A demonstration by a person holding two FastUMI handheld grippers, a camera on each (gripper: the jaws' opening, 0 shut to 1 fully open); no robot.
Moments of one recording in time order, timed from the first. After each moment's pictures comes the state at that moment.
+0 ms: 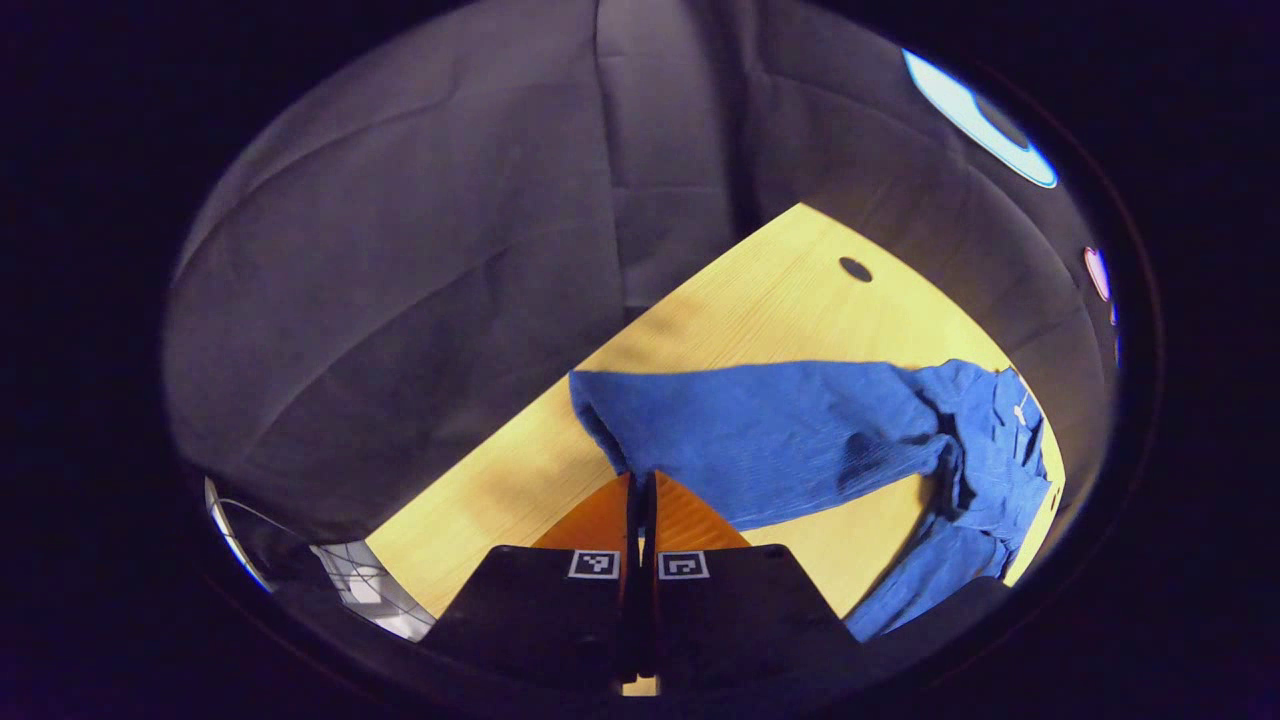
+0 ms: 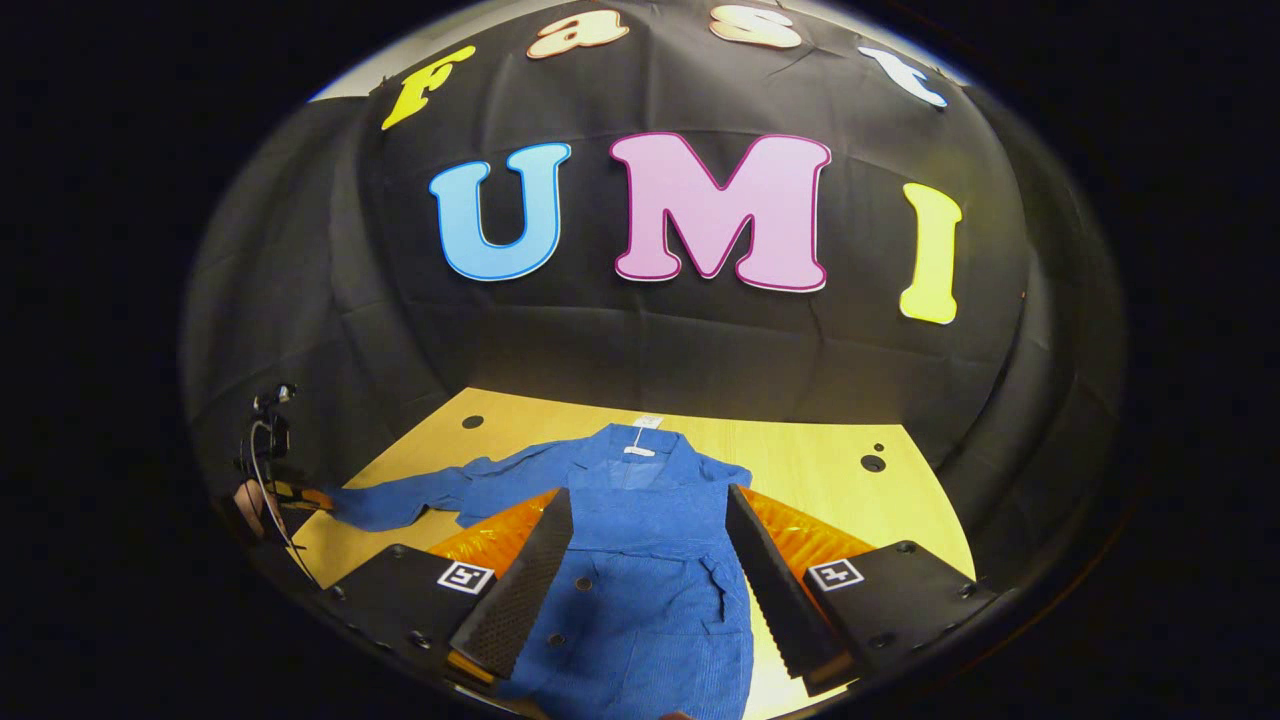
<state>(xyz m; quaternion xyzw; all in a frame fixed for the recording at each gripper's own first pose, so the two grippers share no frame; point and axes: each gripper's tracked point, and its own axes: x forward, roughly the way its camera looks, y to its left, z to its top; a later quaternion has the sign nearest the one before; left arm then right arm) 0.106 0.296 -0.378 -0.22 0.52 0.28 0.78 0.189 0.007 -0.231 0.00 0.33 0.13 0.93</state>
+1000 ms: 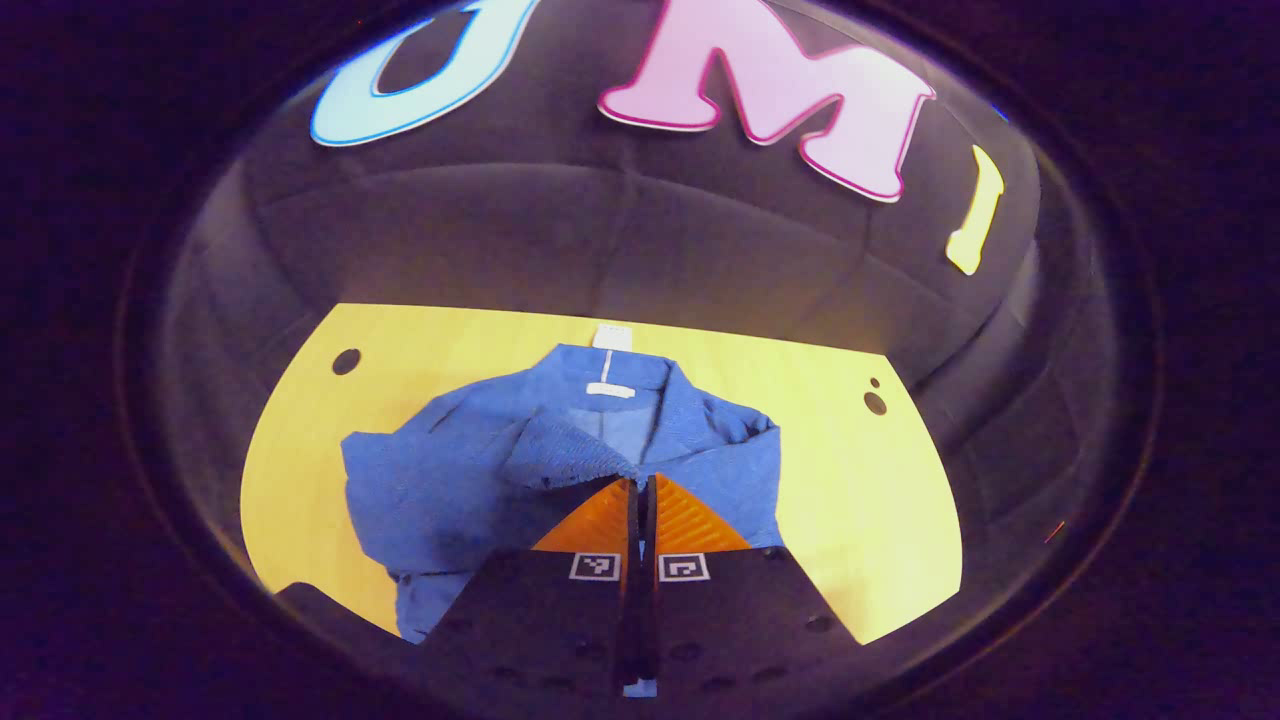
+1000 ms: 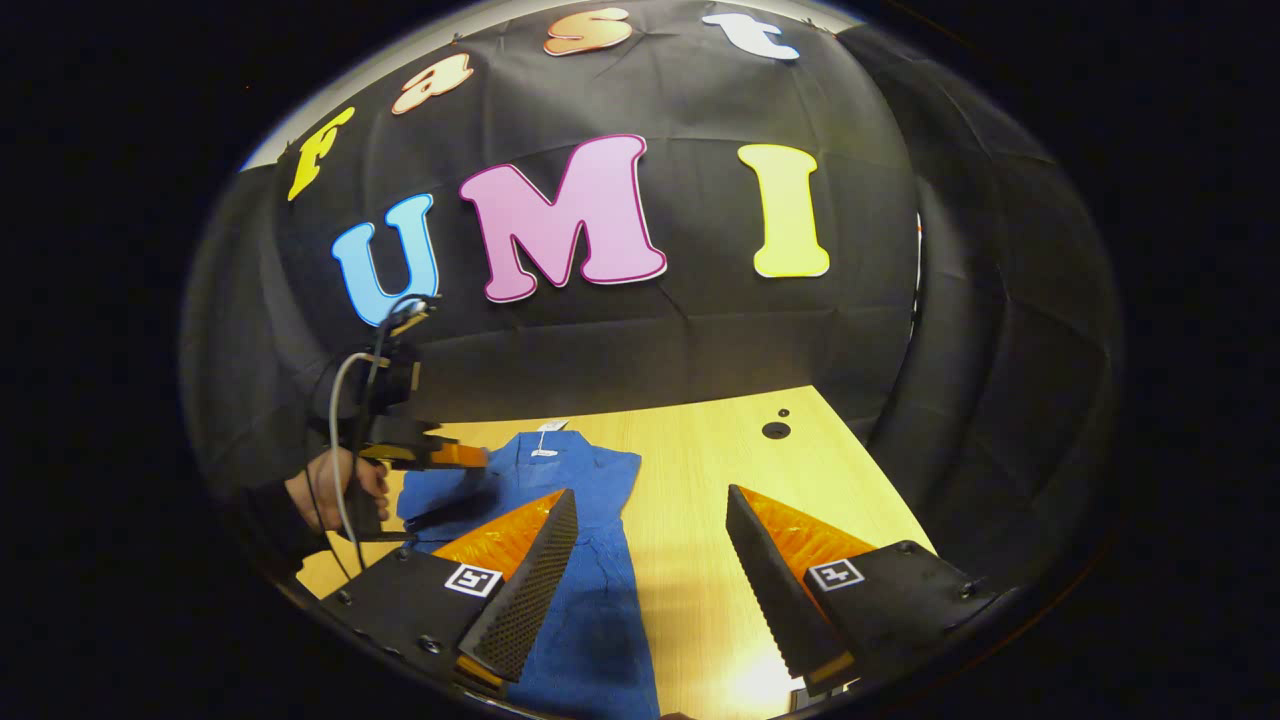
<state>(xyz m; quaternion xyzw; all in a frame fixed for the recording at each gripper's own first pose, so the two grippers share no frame) 0.358 -0.163 -0.307 -0.10 0.49 -0.08 0.86 0.165 -0.160 -0.232 0.07 0.34 0.03 0.94</state>
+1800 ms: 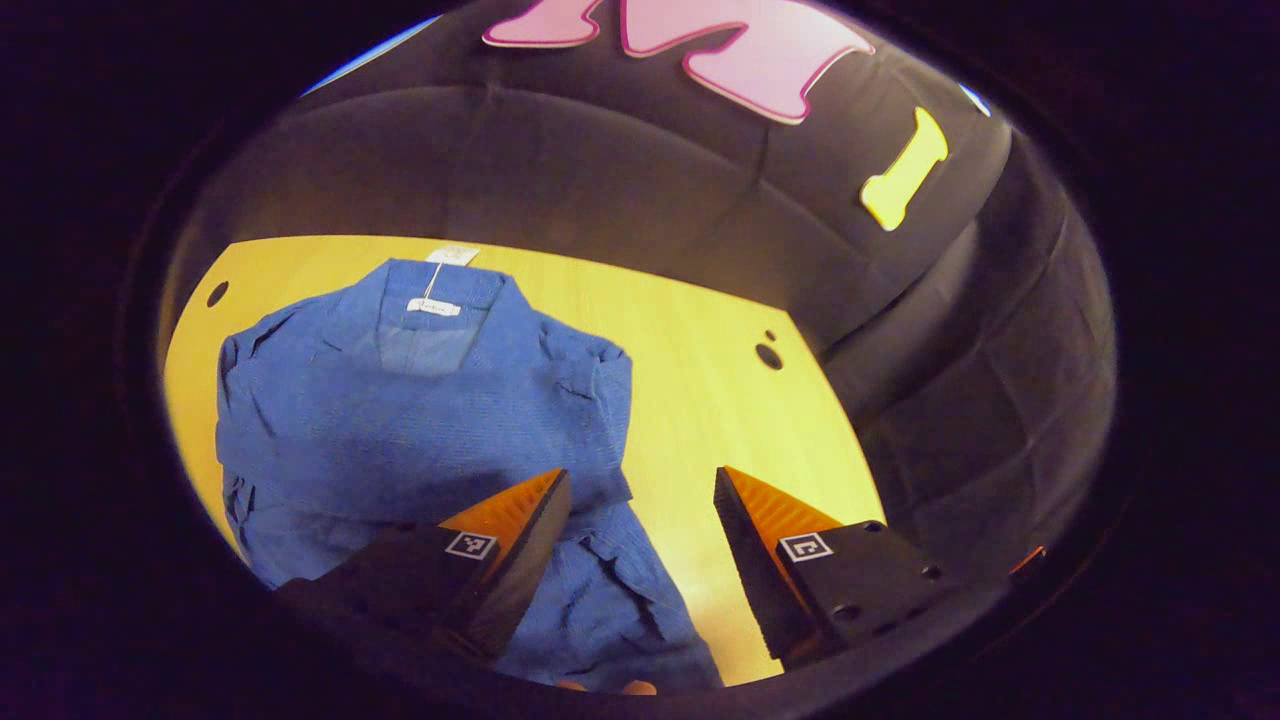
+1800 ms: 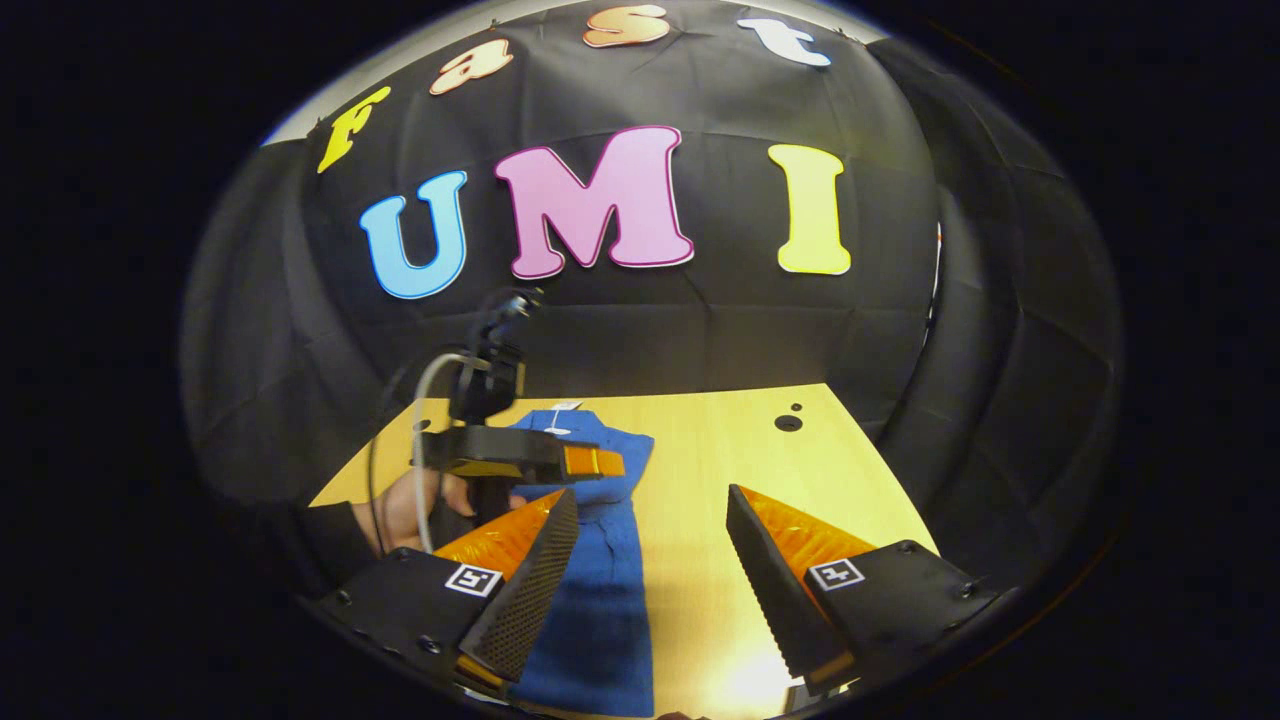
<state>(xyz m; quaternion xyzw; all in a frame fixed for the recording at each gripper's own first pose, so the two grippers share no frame) 0.319 -0.239 -0.296 -0.22 0.44 -0.20 0.84 0.136 -0.122 -0.235 0.04 0.34 0.06 0.94</state>
